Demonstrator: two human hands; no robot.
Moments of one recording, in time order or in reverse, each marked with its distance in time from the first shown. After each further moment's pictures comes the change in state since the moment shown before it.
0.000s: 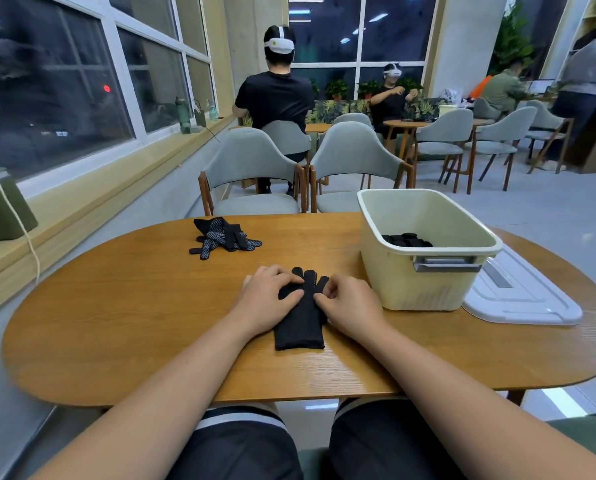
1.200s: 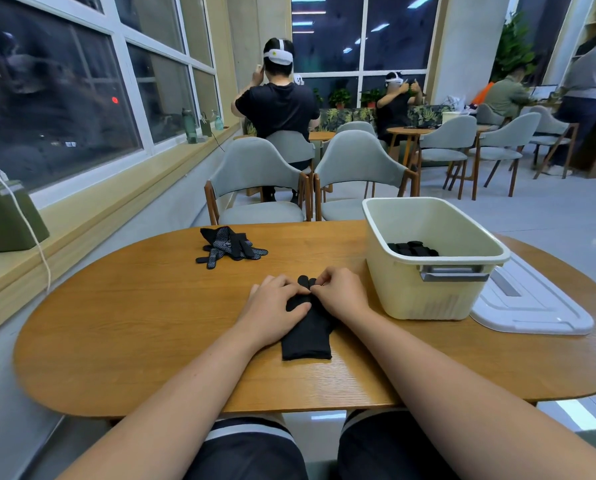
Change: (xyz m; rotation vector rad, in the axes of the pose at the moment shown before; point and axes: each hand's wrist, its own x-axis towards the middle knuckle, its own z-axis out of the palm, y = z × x) left_hand -0.004 0.003 -0.002 0.018 0.007 0.026; right_hand 0.055 -0.016 0.024 0.191 -0.037 0.127
